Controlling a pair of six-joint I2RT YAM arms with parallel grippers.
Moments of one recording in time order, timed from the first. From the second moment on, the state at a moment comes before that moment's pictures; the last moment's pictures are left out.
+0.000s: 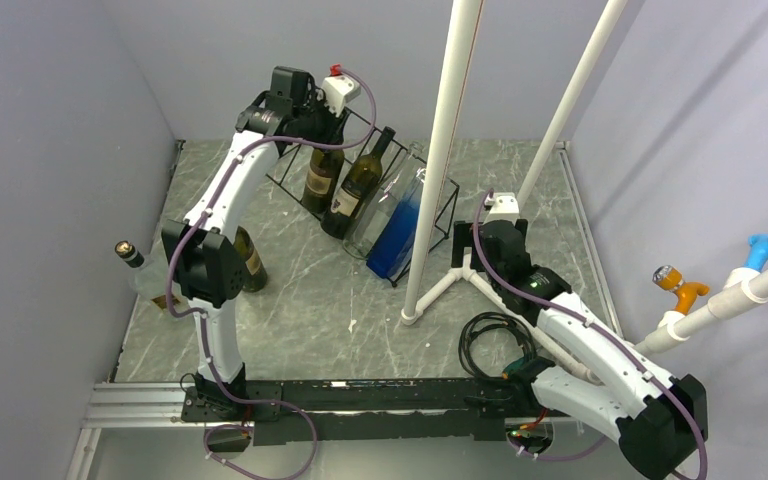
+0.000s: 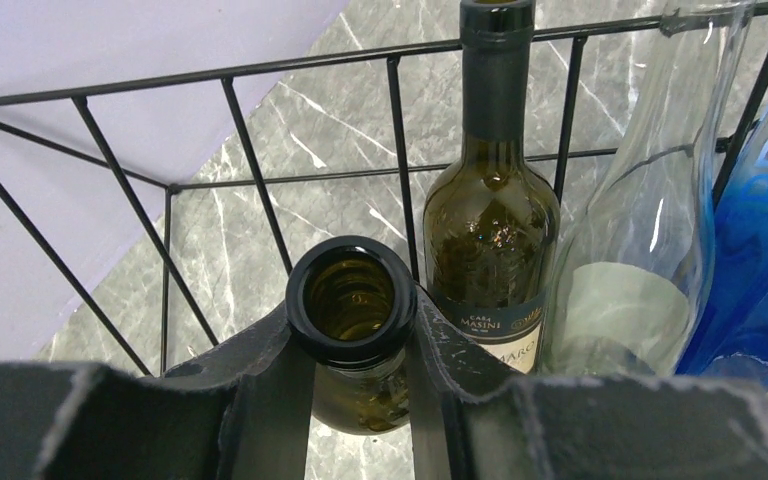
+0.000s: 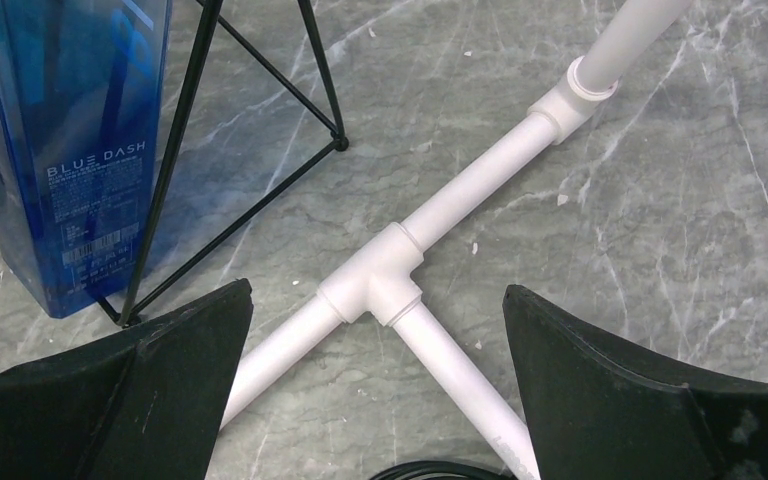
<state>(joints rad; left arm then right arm) -0.32 1.99 2.12 -0.71 0.32 0.39 0.54 0.94 0.71 -0.33 0.44 0.28</state>
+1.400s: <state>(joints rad) -0.28 2.14 2.25 -0.71 0.40 0.35 0.54 0.97 0.71 -0.32 0.44 0.28</state>
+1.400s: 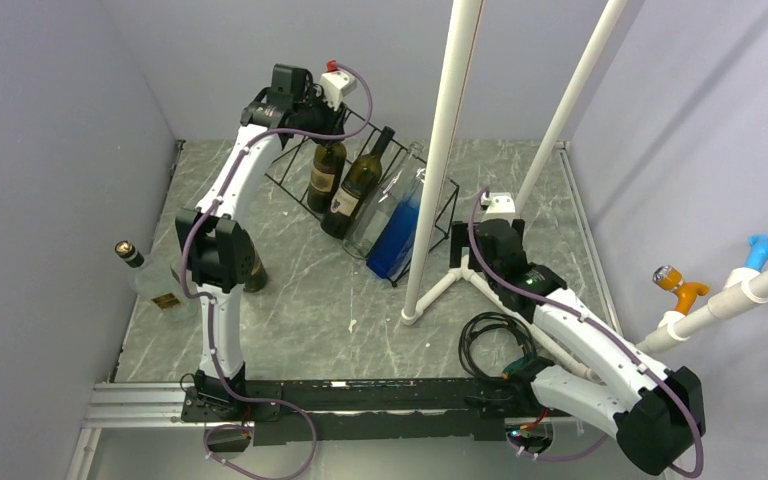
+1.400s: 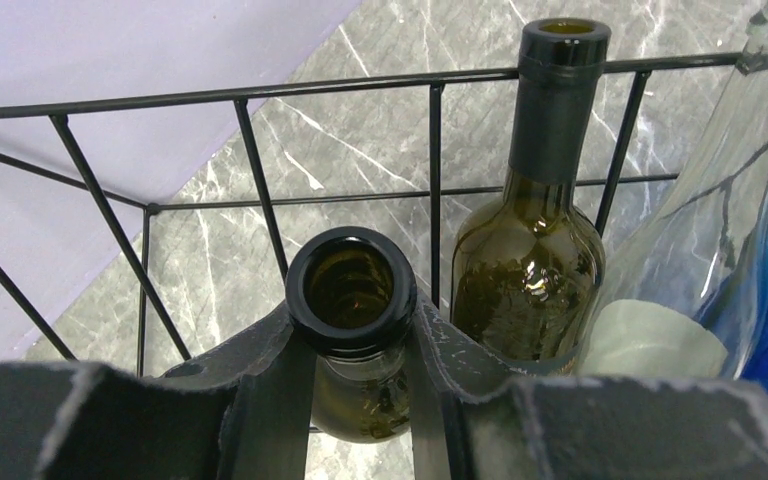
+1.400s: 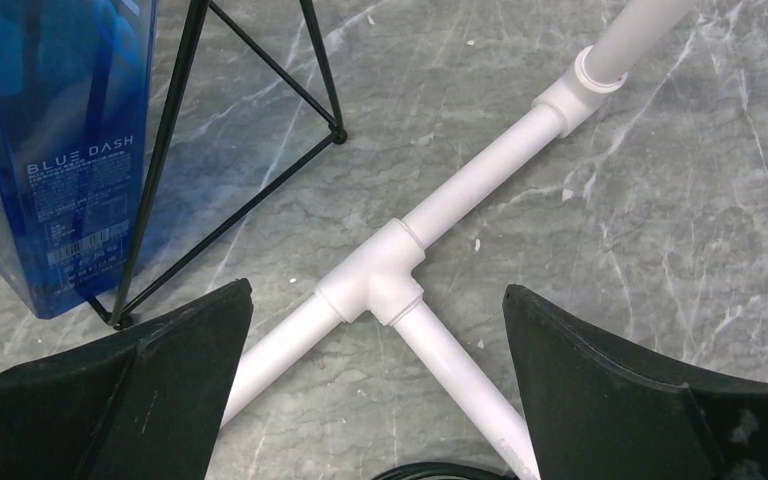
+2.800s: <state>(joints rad) -0.29 2.29 2.23 -0.38 0.44 0.25 0.54 1.10 0.71 -0.24 0.43 0.27</state>
